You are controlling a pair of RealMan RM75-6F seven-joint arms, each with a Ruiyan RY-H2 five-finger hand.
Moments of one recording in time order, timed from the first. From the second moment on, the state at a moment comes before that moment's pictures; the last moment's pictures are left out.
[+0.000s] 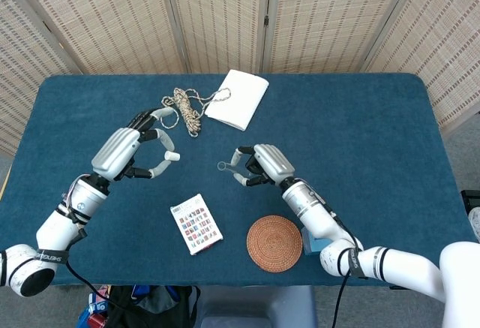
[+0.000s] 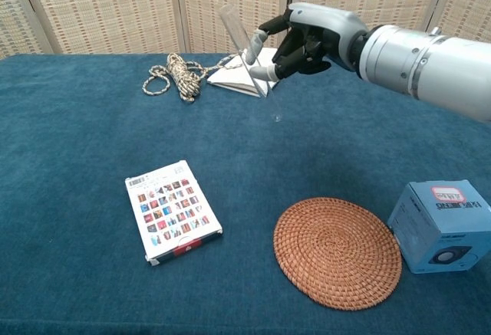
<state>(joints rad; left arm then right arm) -0.73 -1.03 -0.34 -1.82 1.31 0.97 -0.32 0.86 -1.57 0.35 -1.47 -1.12 0.82 0.23</state>
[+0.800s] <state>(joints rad) -0.82 -1.12 -0.31 -1.84 1.28 0.97 -0.07 0.92 -1.61 0.37 -1.49 -1.01 0.81 0.13</state>
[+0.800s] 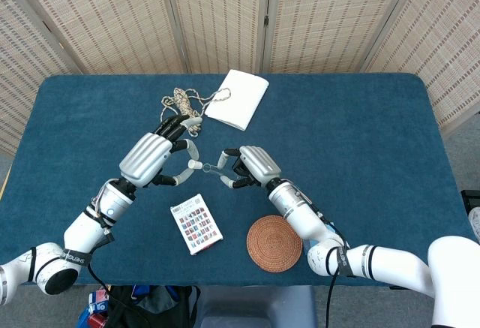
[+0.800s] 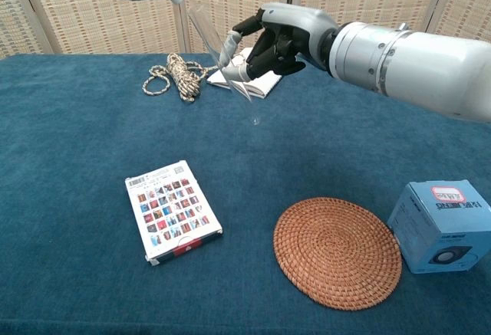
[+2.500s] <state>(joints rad) -0.87 -1.18 -0.28 -1.82 1.22 0.95 0.03 0.95 -1.62 0.36 -1.49 -0.98 0.79 0.11</state>
